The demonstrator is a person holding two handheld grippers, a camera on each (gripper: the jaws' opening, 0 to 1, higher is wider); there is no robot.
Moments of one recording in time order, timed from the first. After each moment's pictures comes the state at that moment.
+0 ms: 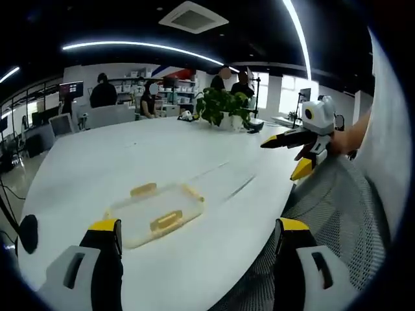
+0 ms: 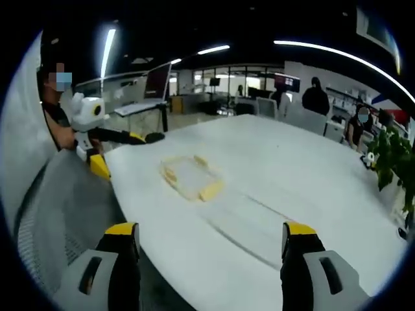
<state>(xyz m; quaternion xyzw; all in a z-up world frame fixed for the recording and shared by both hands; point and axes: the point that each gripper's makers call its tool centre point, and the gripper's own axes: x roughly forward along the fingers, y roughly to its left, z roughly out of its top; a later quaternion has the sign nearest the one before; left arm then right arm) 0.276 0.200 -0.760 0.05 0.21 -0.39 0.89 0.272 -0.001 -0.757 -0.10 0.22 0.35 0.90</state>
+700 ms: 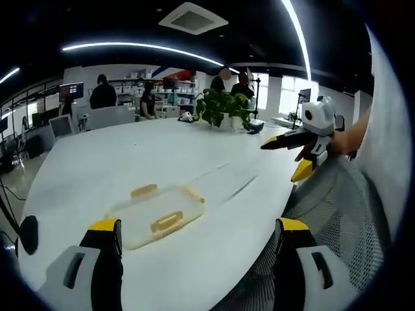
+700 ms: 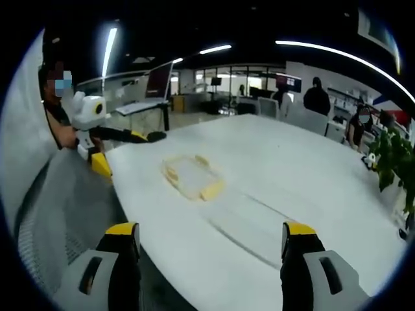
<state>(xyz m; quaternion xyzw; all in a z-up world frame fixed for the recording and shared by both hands) 0.277 0.201 -0.760 0.06 0.20 -0.39 0.90 0.270 0.001 -0.760 -0.10 0.23 0.36 0.90</state>
